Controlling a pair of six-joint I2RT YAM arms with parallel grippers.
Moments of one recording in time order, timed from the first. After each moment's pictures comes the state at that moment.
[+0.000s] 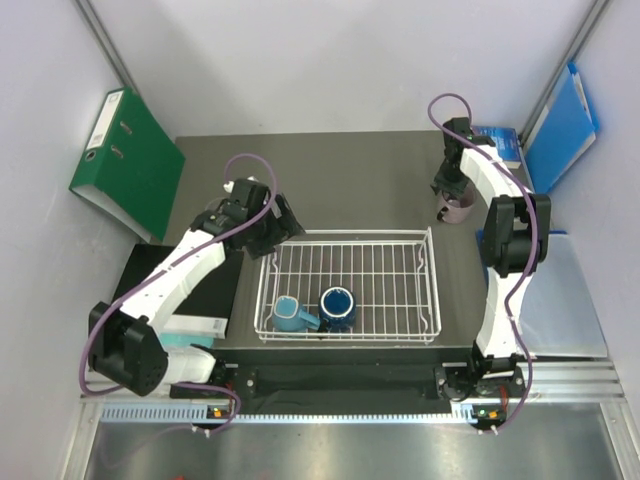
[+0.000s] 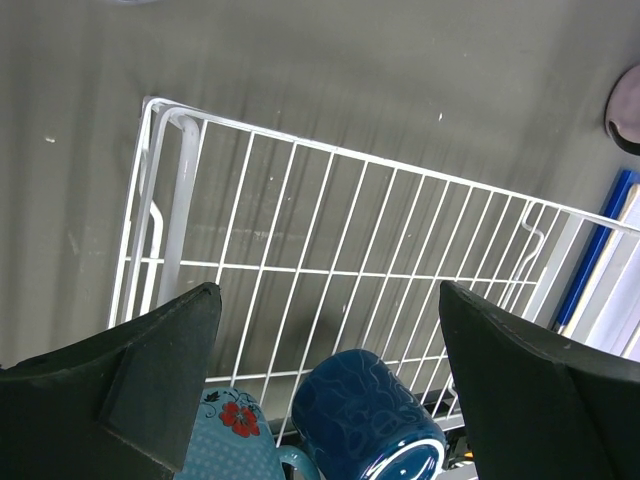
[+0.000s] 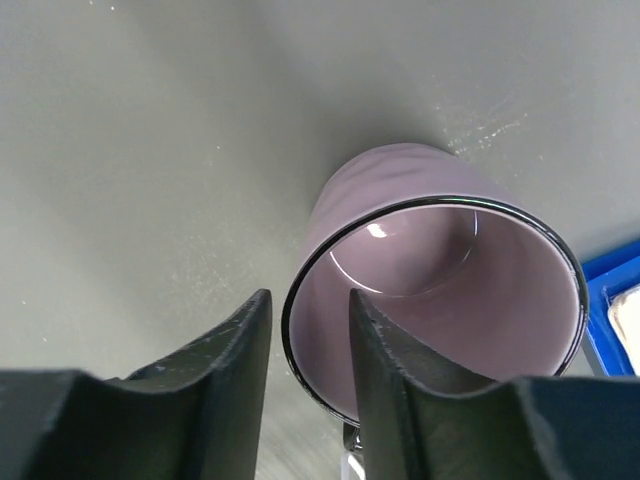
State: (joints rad) left arm -0.43 1.32 1.09 -0.64 0.04 -0.86; right arm 0.10 2.13 1.84 -0.87 0.21 0.61
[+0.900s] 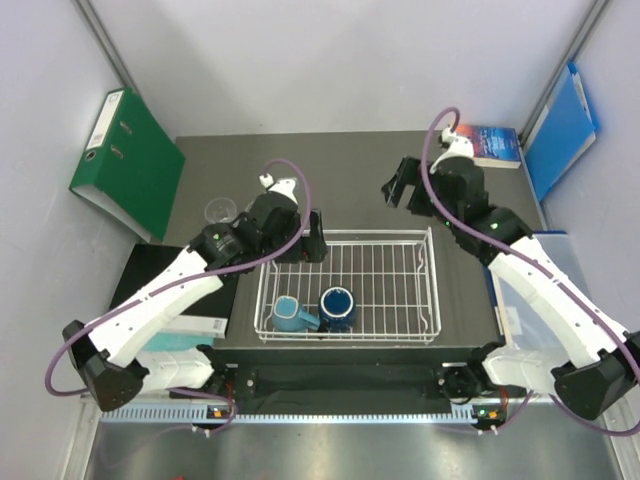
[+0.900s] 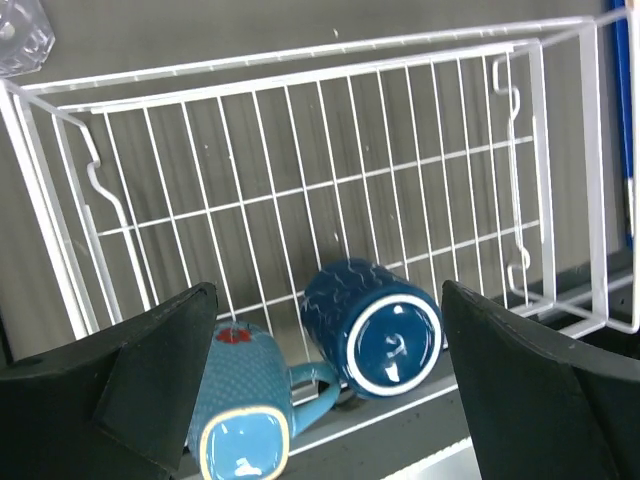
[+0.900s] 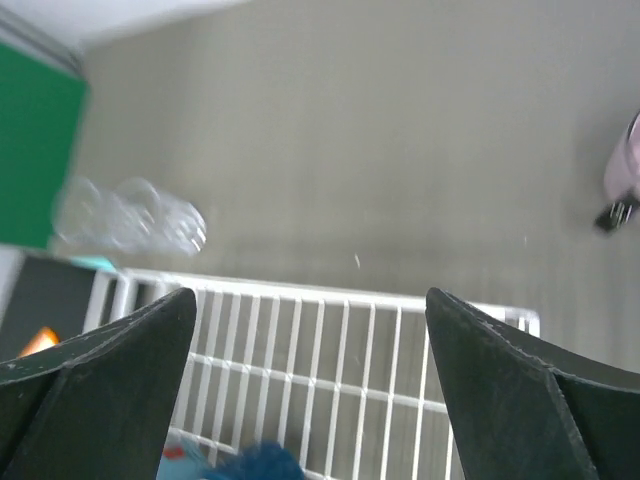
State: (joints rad) left arm -0.77 1.20 1.24 -0.81 -0.16 -0.65; right arm 0.54 1.17 1.25 -0.48 0.21 0.55
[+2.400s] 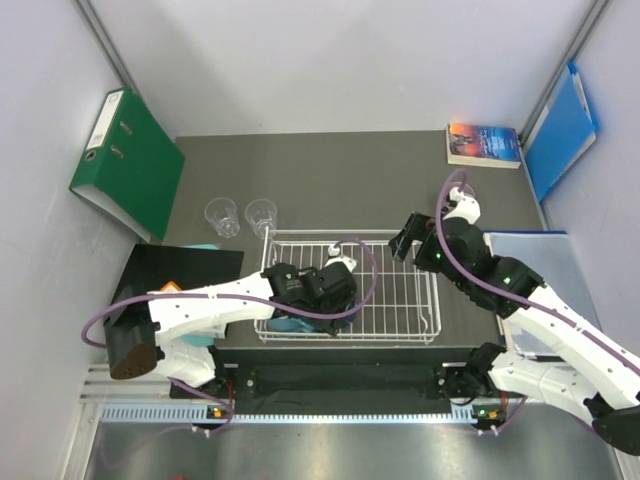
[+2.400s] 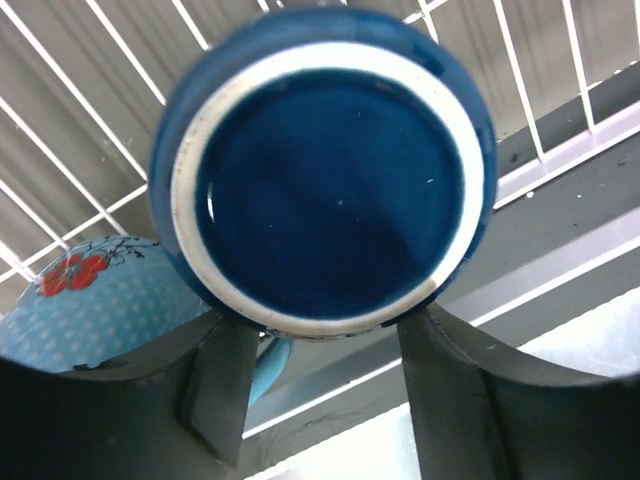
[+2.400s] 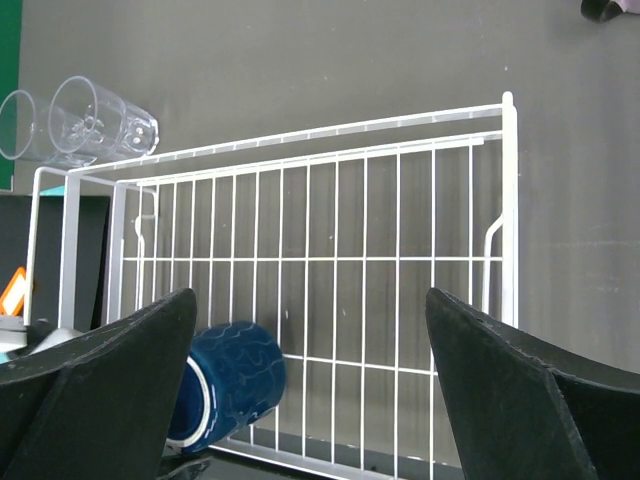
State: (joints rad) left arm -1.17 1.38 1.05 -0.82 -0.15 -0.65; right arm 0.76 0.88 0.93 -0.64 0.39 0.78
